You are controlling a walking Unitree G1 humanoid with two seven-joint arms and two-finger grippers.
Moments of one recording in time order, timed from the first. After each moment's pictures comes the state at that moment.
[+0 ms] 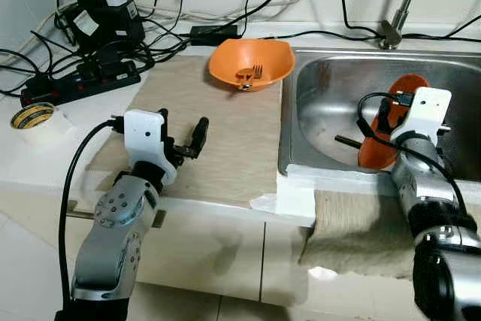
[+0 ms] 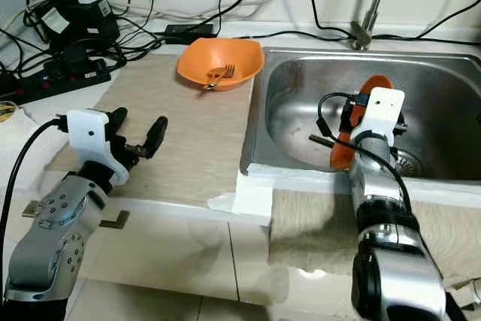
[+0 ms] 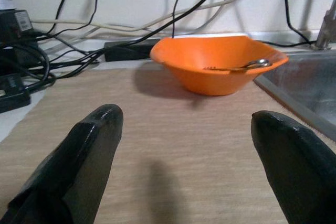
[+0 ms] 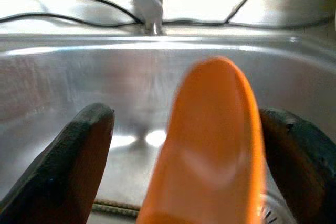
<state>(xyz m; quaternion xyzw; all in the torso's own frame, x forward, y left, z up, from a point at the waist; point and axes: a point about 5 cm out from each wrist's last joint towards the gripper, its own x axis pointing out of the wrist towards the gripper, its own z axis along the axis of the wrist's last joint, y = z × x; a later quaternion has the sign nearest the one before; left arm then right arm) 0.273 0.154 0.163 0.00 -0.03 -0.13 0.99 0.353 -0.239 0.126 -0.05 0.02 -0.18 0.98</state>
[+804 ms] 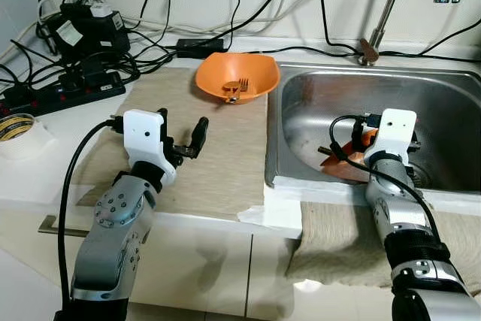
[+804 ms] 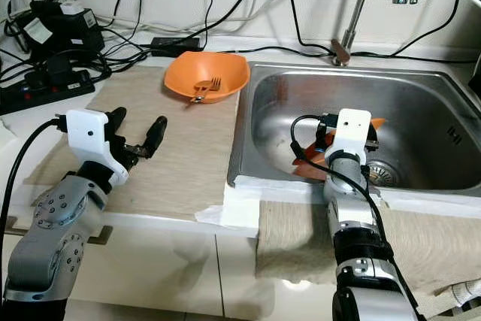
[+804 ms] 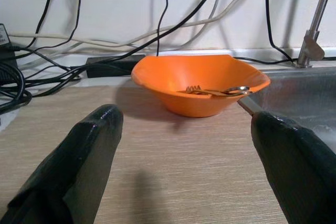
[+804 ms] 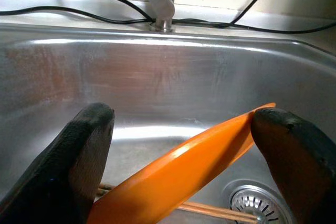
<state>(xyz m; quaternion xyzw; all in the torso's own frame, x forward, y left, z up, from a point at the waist) 0.273 0.154 0.164 0.00 -0.04 -0.13 0.99 0.335 -0.209 0.099 -0.05 0.05 -0.15 0.99</state>
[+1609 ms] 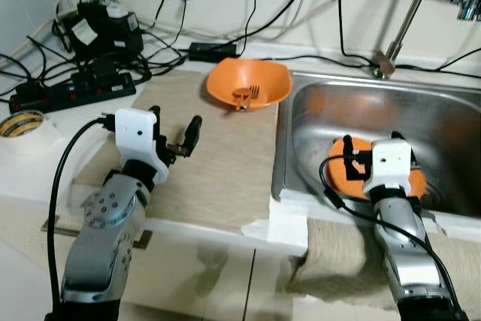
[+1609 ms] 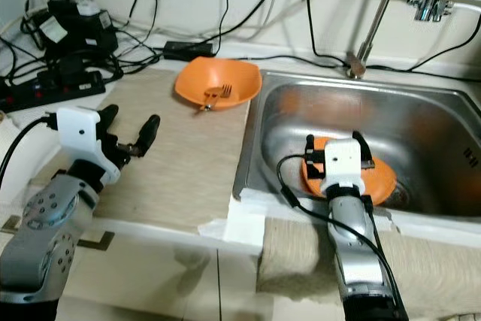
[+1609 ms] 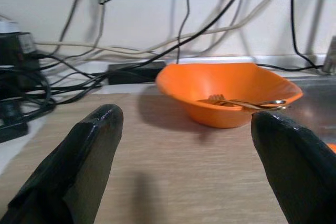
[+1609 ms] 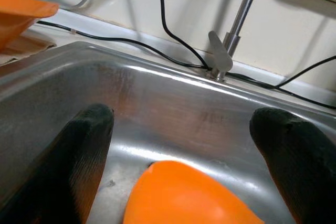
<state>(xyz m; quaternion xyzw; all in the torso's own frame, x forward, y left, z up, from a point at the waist) 0.271 0.162 0.168 0.01 -0.04 -0.13 0.99 0.278 -0.191 0.096 -0.13 -0.02 -0.05 0.99</state>
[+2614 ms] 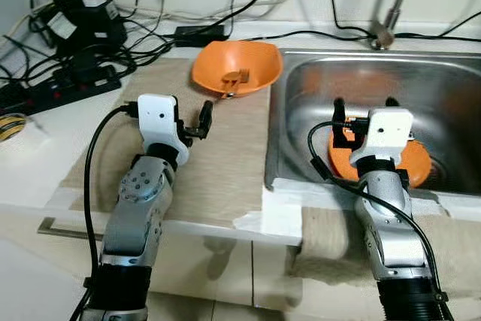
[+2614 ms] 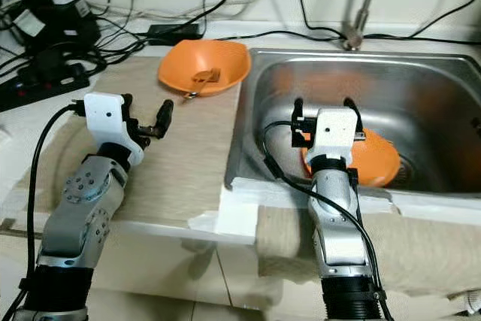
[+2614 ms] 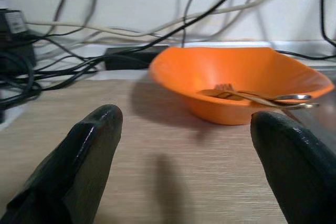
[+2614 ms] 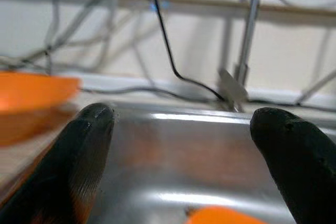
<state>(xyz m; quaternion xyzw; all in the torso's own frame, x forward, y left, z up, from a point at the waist) 0.304 0.140 0.166 -0.01 -0.05 -0.08 1.00 0.291 -0.160 0.165 -0.07 -0.14 -0.06 0.99</state>
